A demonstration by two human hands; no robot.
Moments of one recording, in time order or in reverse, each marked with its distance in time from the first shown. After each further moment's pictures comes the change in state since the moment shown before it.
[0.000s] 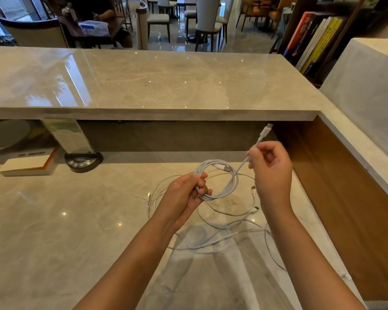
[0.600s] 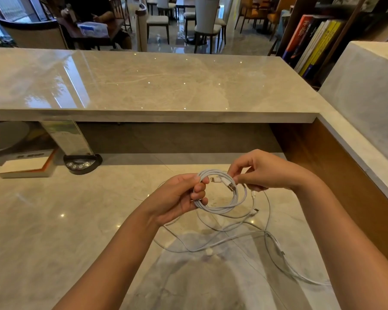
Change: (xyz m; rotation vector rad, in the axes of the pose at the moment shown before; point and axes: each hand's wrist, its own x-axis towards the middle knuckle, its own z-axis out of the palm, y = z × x) left_hand -0.004 0.026 -0.007 0.096 -0.294 -0.183; right_hand 0.045 -0.031 -0.015 -0.635 -1.072 0.122
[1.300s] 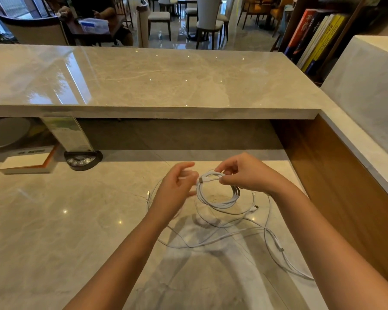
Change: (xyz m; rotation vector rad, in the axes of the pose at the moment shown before) left_hand 0.002 -0.019 -0.001 0.732 0.534 0.250; right_hand 0.020 0.004 0.033 0.001 0.129 0.061
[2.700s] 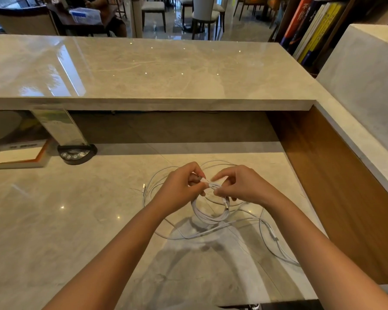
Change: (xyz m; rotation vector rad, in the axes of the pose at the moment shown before) left_hand 0.006 -0.006 0.011 0.336 -0.210 0.135; right_hand -0.015 0.030 0.029 0.079 0.033 0.097
